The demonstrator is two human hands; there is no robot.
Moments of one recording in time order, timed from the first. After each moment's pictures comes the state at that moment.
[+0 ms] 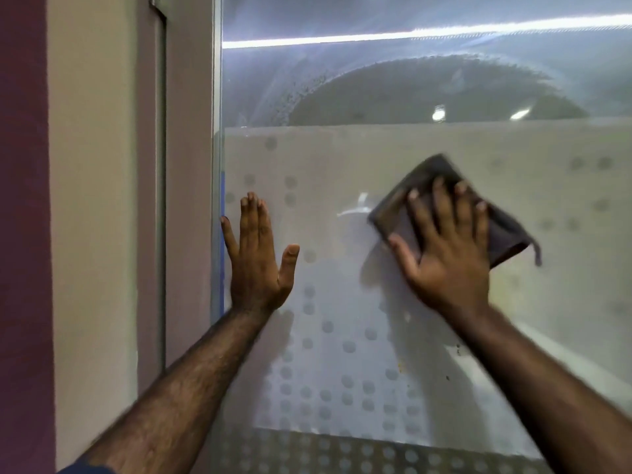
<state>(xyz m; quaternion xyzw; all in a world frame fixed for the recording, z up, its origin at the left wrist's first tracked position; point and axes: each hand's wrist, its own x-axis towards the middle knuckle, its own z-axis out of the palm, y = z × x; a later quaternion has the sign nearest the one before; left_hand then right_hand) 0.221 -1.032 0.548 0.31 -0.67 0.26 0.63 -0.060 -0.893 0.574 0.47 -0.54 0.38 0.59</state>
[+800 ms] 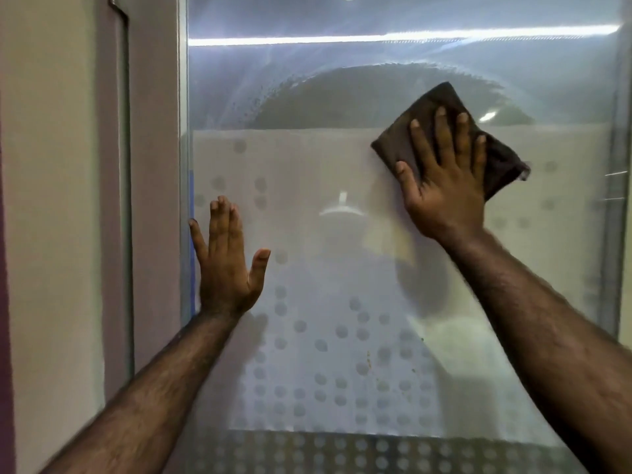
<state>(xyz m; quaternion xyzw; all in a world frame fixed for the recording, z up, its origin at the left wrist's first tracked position) 0.223 -1.034 0.547 0.32 -0.66 0.30 0.61 -0.093 -0.869 0.674 0.46 -0.56 0.40 0.57</state>
